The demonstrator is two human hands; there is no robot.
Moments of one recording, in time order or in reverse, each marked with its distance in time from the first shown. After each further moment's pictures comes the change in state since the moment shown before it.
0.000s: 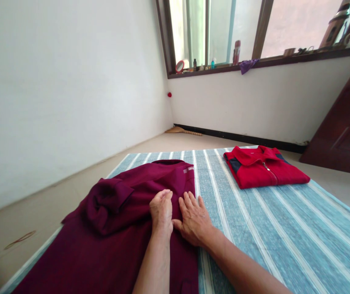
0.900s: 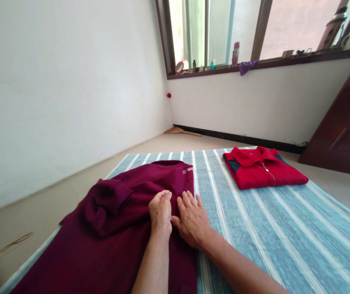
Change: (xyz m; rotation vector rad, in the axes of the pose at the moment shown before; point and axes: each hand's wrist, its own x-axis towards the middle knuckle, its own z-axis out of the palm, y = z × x) left_hand -0.002 0.005 0.000 0.004 0.013 0.010; right_hand 0.000 -0.003 -0.002 0.002 0.120 -0.007
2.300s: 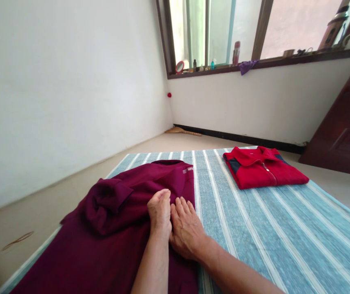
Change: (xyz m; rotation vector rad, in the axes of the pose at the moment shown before) left_hand -0.006 0.012 -0.003 -0.110 -0.007 -0.045; right_hand -0.009 -0.014 0.013 -0.002 -0.057 -0.132
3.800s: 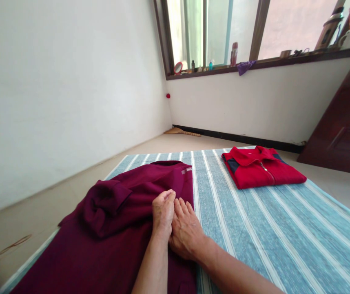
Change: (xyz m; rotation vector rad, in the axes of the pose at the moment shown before) left_hand 0.004 -0.020 0.004 0.112 -0.181 0.092; right_hand 0.001 0.002 0.004 -0.025 0.025 -0.034
